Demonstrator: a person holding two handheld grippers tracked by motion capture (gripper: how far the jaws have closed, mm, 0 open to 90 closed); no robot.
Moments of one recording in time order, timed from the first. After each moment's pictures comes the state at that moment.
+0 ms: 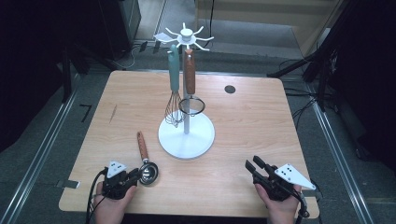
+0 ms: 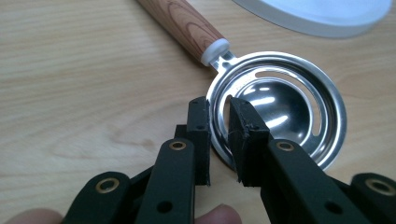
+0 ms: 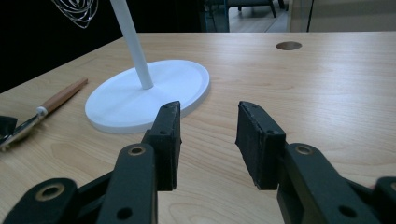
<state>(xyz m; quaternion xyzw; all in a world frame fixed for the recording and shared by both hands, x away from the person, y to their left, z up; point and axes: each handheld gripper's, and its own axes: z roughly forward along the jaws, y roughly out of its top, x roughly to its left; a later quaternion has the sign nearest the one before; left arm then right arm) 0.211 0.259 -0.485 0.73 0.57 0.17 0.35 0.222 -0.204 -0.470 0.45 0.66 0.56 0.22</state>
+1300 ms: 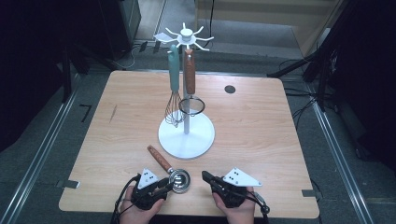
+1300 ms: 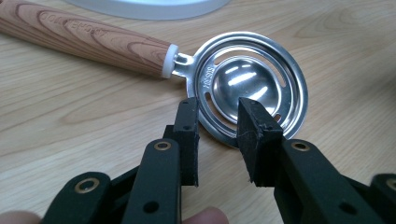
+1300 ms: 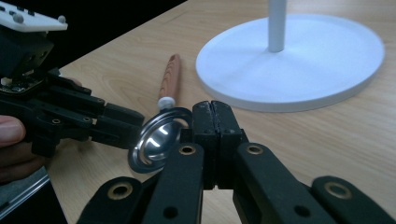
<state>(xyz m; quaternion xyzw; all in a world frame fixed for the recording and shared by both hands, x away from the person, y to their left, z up) 0.198 0.182 -0.492 0.78 0.48 0.11 0.39 0.211 -0.088 -0.482 0.39 0.73 0.55 0.10</state>
